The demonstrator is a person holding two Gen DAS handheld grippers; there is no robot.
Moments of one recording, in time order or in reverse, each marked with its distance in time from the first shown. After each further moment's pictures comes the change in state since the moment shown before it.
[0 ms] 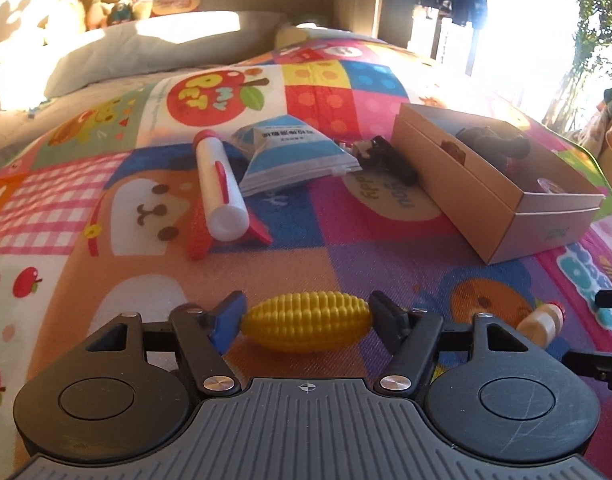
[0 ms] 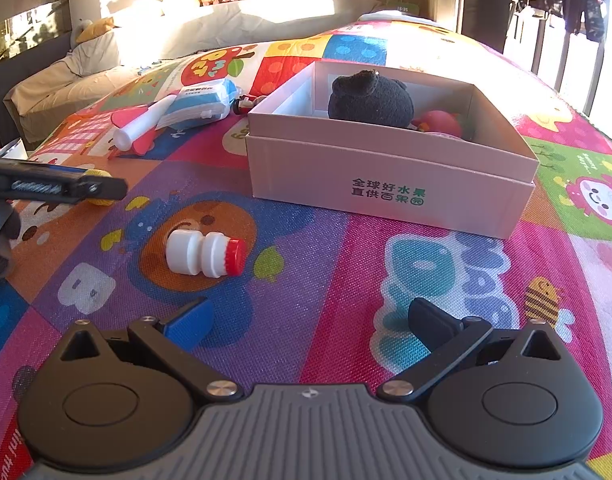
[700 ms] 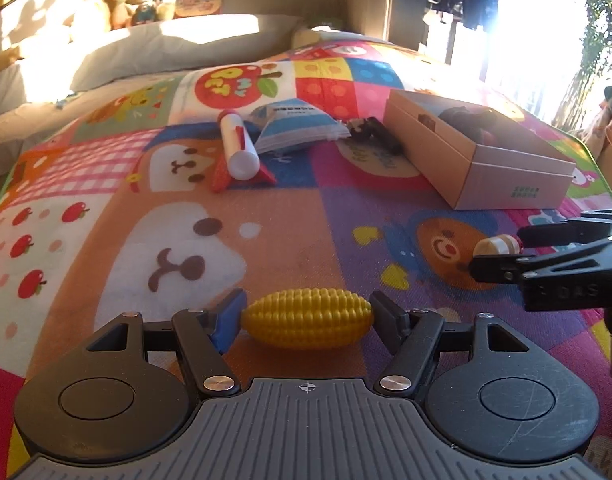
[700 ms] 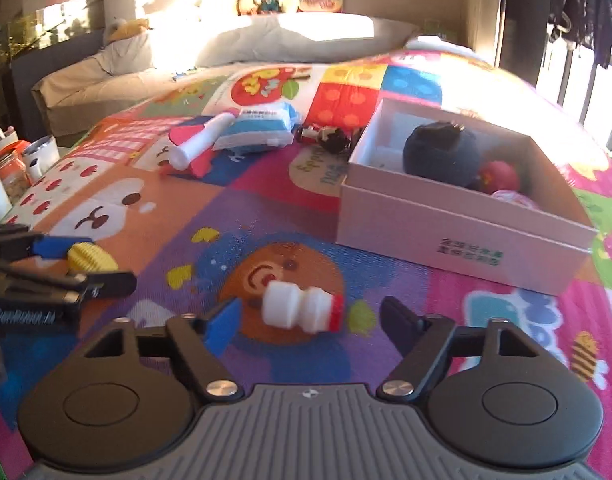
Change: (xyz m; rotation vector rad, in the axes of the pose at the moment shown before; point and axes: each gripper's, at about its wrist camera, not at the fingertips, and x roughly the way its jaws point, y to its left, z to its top) left arm -0.061 -0.018 -0.053 -0.029 -0.012 0.053; right arm 0.006 0.049 0.029 -0.069 -0.033 0.050
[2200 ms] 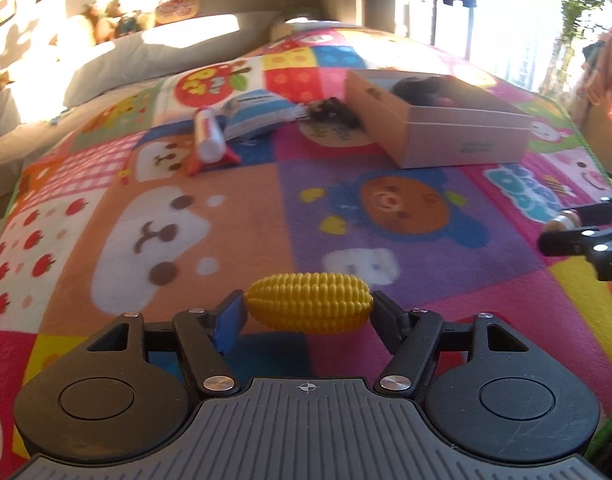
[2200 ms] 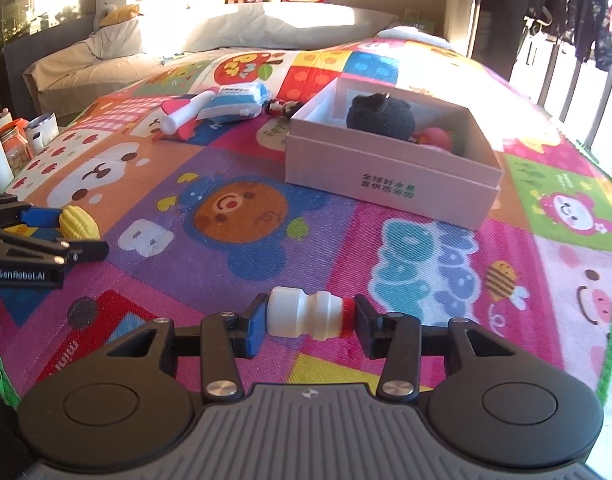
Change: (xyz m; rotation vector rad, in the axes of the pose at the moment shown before) left arm -0.042 -0.049 -0.025 0.115 0.031 0.001; right arm -0.080 -0.029 -0.050 -0.021 0.023 -0.057
